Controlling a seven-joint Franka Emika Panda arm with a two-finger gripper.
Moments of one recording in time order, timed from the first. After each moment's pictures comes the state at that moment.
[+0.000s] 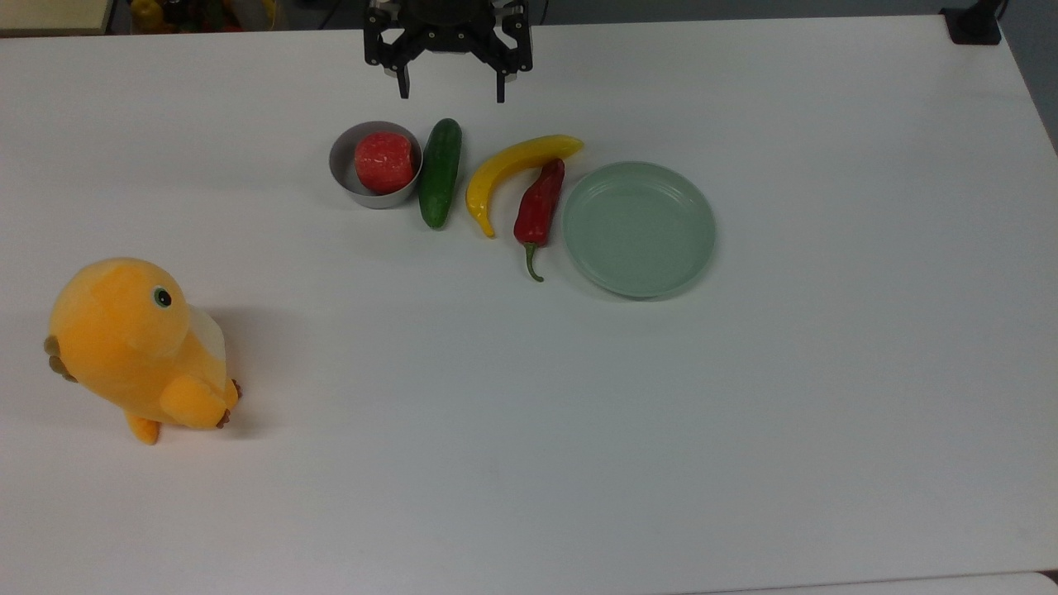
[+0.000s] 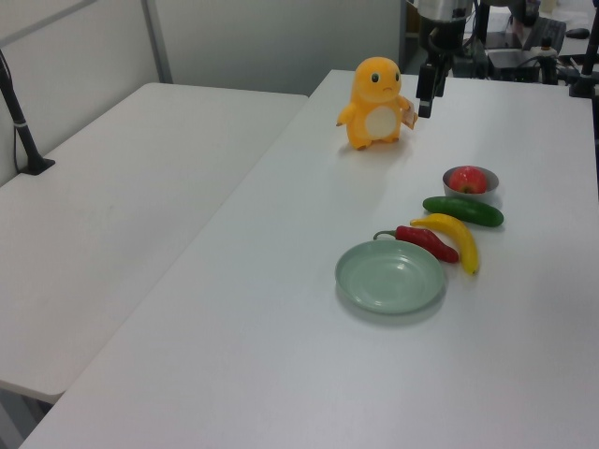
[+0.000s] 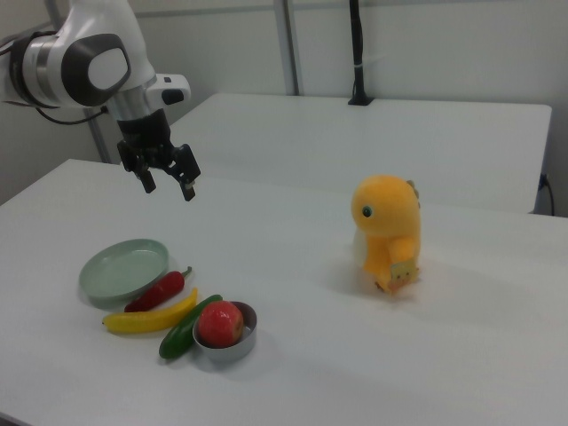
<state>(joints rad) 0.17 0.04 -0.07 -1.73 -0.03 1.84 0.08</state>
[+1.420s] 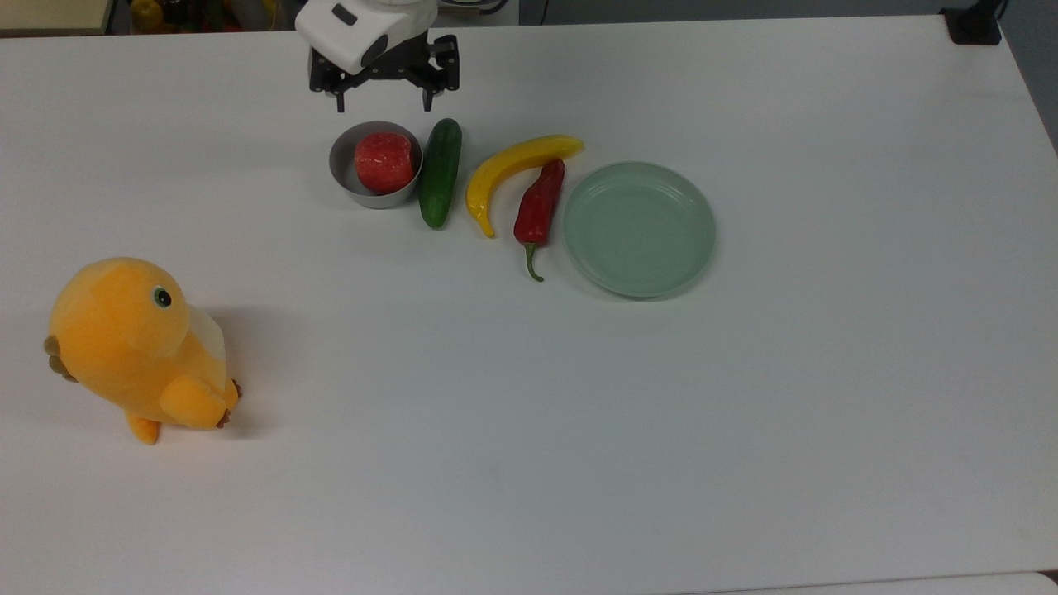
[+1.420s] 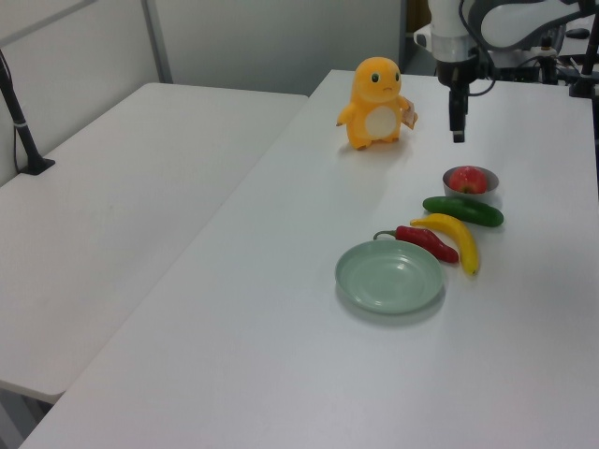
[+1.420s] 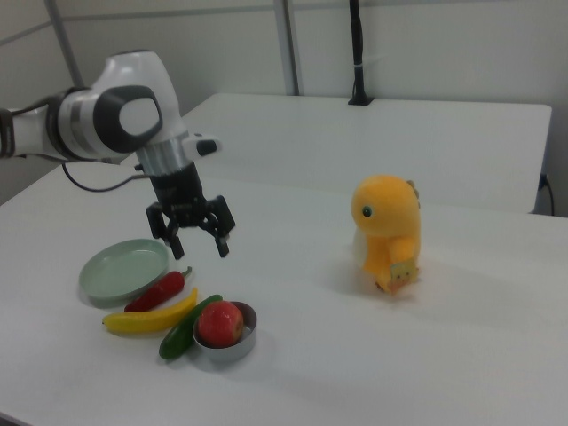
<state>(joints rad) 0.13 0.05 -0.10 -1.90 -0.21 1.85 -0.13</state>
